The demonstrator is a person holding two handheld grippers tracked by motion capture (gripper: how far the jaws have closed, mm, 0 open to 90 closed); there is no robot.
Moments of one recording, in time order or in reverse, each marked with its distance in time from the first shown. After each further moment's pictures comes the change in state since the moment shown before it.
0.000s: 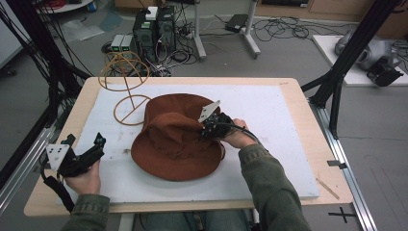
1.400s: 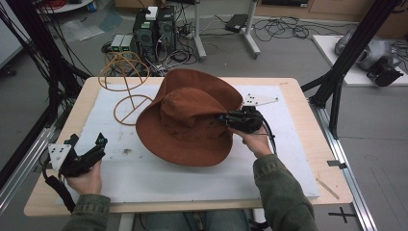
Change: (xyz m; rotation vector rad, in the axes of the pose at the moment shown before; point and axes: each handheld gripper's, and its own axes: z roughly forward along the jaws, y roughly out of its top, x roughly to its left) left arm -0.002 -0.002 0.001 0.015 -0.023 0.002; right arm -0.009 -0.048 -0.080 -0.617 0.009 0.398
